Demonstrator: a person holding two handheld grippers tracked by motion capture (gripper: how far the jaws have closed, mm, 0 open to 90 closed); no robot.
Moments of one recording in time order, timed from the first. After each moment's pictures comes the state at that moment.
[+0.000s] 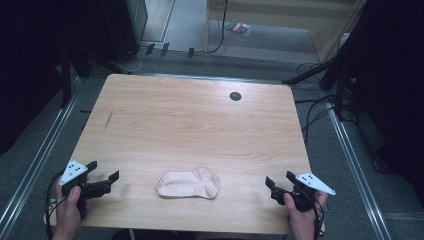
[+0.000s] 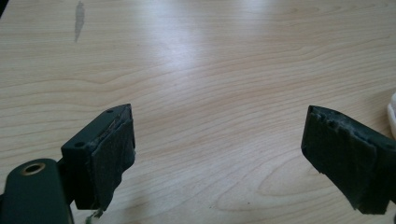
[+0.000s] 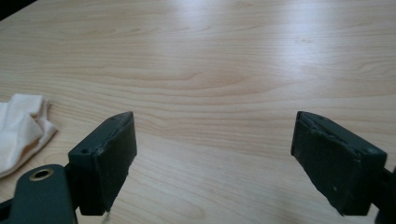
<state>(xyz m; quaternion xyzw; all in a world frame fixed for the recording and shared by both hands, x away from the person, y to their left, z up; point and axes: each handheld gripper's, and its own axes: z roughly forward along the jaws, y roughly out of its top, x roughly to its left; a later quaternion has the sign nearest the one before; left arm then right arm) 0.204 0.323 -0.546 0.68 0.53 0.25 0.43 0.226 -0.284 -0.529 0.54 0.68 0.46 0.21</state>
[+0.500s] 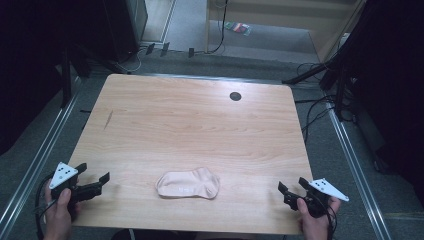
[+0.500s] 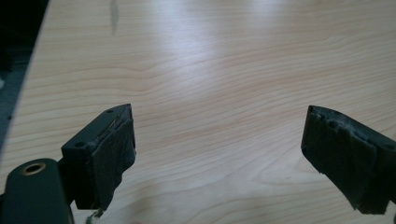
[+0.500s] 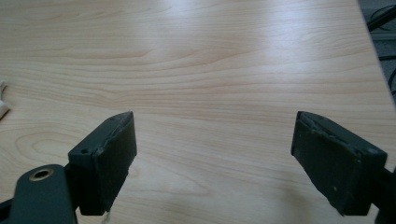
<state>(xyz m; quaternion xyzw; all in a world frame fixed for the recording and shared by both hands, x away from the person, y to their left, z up) 0.195 0.346 -0.548 0.68 0.54 0.29 0.40 0.219 -0.323 -0.544 0.56 0.67 0.44 0.22</state>
